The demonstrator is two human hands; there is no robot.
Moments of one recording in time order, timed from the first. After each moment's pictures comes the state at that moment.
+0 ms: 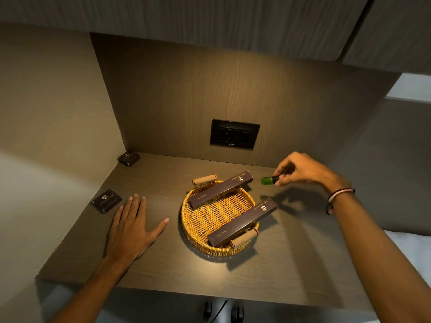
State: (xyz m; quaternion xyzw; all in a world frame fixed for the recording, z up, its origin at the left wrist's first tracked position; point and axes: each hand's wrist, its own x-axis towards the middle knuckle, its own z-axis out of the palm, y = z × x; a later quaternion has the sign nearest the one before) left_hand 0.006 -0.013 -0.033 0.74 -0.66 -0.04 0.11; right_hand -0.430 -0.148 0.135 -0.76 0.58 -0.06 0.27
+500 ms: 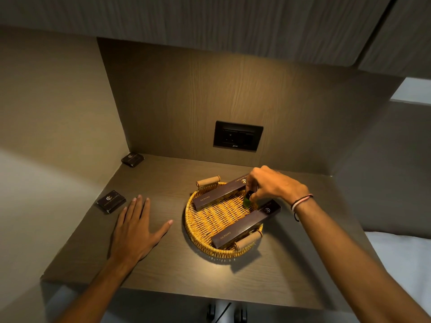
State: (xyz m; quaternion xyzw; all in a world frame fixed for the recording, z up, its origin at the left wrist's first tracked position) left_hand -0.002 -0.012 -0.037 0.74 -0.66 -0.03 0.11; right_hand -0.361 -0.132 0.096 -0.82 0.54 0.04 0.16
